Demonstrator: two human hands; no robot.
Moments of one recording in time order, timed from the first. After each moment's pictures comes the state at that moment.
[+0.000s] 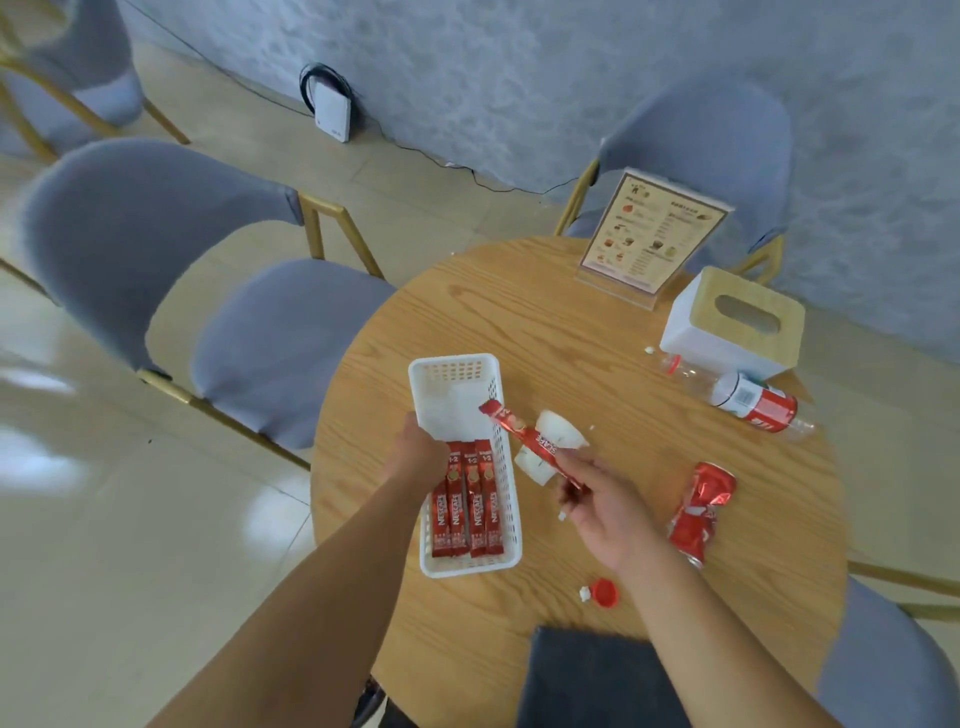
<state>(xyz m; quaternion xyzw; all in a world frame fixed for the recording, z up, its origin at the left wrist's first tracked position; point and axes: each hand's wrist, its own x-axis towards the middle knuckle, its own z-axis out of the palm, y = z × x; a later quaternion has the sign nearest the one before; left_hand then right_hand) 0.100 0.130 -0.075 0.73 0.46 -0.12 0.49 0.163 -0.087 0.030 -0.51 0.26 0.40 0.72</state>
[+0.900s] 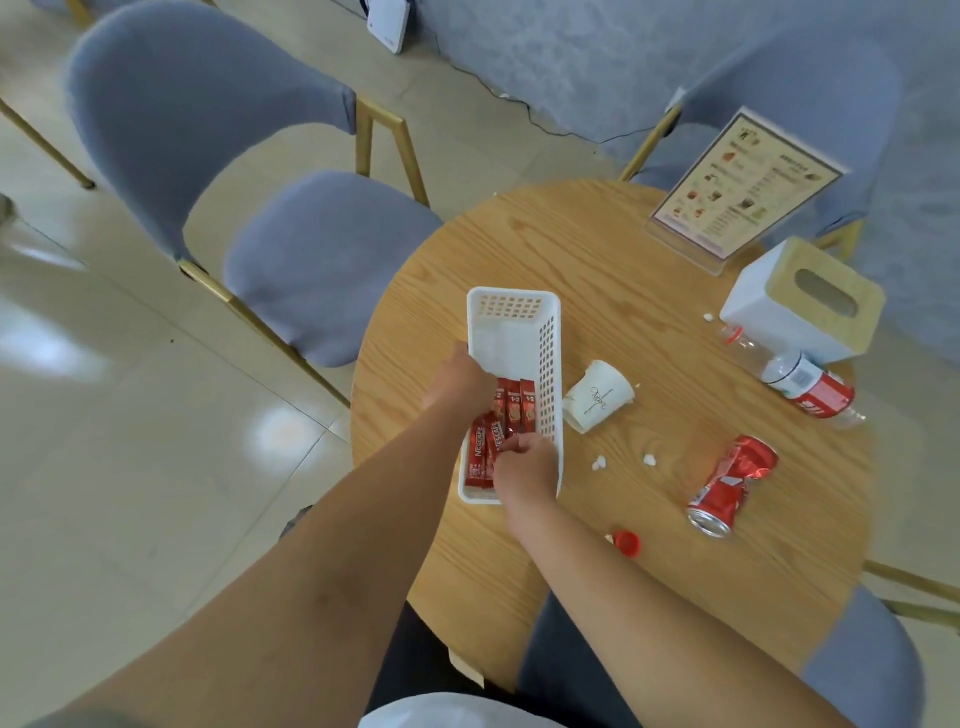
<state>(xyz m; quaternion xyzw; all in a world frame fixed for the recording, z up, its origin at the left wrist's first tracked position) 0.092 0.136 -0.077 0.71 0.48 -0.14 0.49 0.061 0.005 -0.030 -0.83 0.14 0.34 0.41</state>
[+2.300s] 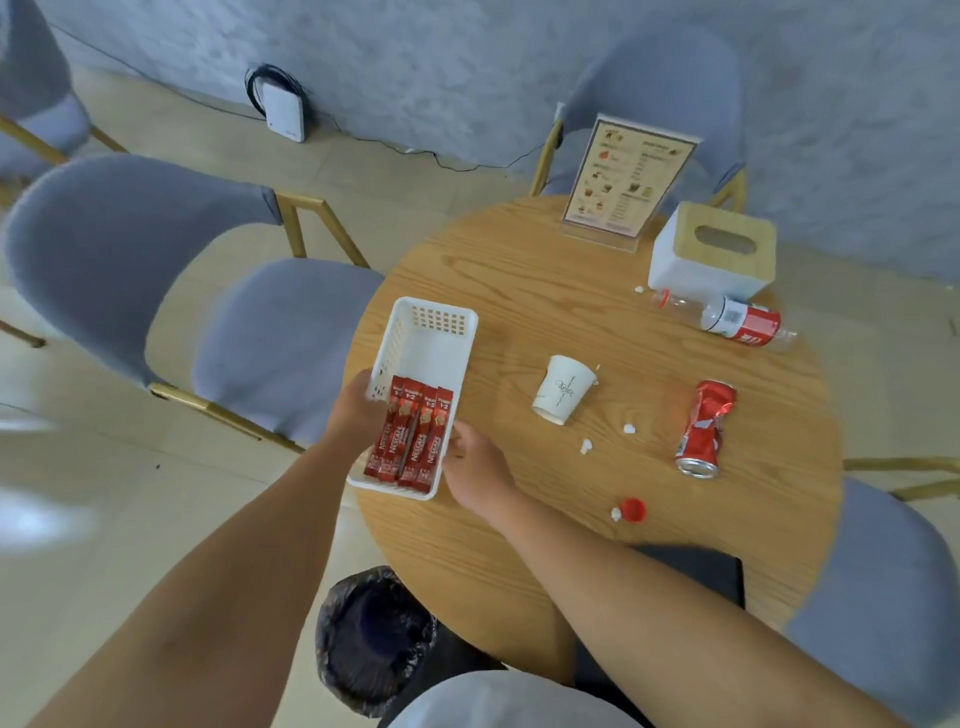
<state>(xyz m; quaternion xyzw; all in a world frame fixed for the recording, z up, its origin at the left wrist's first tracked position) 0.036 0.217 -0.027 0.78 0.40 -0.10 0.48 0.046 0.034 0.005 -0.79 -0.05 0.41 0.45</state>
